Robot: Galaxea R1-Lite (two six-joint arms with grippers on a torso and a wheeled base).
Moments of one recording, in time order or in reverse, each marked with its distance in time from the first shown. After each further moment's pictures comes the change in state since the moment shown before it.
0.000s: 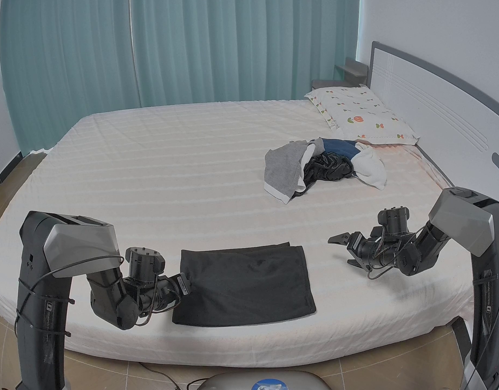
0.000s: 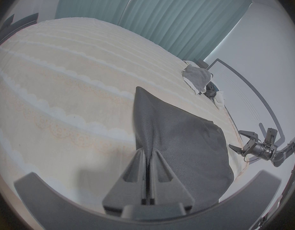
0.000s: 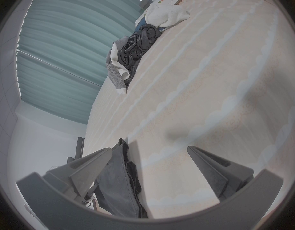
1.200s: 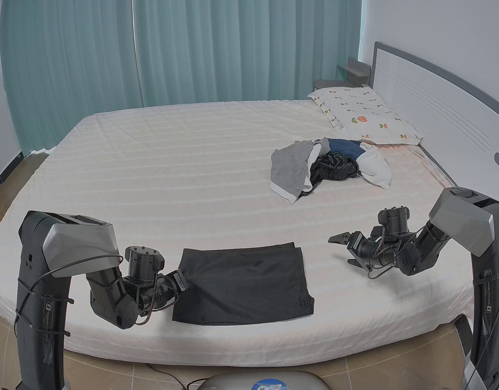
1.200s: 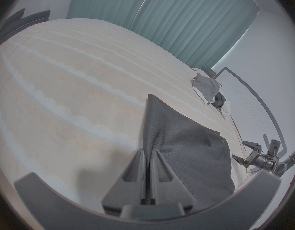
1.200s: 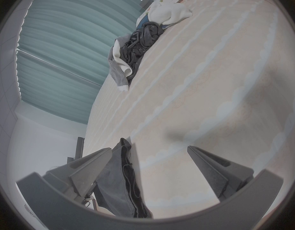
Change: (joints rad) left arm 0.010 -0.004 -0.002 0.000 0.077 -0.067; right arm 0.000 -0.001 -0.001 -0.001 0.000 0.000
